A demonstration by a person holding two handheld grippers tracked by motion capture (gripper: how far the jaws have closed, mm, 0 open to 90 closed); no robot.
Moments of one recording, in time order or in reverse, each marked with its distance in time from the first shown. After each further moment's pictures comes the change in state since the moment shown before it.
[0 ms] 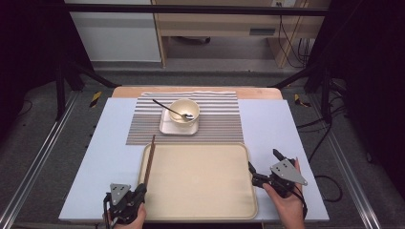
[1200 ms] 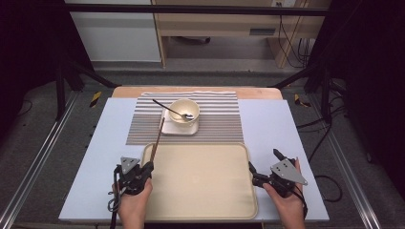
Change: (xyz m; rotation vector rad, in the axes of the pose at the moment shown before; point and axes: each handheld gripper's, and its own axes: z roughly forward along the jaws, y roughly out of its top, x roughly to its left) left arm 0.000 0.047 0.046 0.005 -0.046 0.055; right arm -0.001 -0.001 0.001 0.000 -0.003 -0.004
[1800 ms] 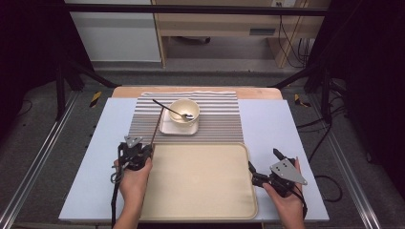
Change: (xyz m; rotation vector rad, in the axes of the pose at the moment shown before) left arm 0.019 0.041 0.047 0.054 0.031 0.046; right arm 0.001 0.001 0.001 -0.006 -0.001 -0.003
